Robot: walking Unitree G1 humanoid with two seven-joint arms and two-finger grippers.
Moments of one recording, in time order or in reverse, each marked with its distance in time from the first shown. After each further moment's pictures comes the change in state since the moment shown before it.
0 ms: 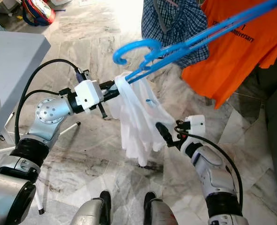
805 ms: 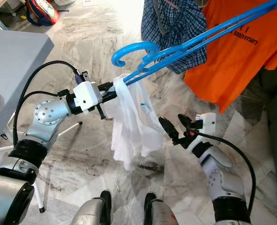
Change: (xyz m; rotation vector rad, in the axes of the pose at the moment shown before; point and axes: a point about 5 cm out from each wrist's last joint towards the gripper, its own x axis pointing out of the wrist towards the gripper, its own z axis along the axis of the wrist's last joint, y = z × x) left arm -0.004 -0.002 -0.003 -0.003 0.018 -0.006; right arm -0.017 -0.004 0.016 0.055 -0.128 0.108
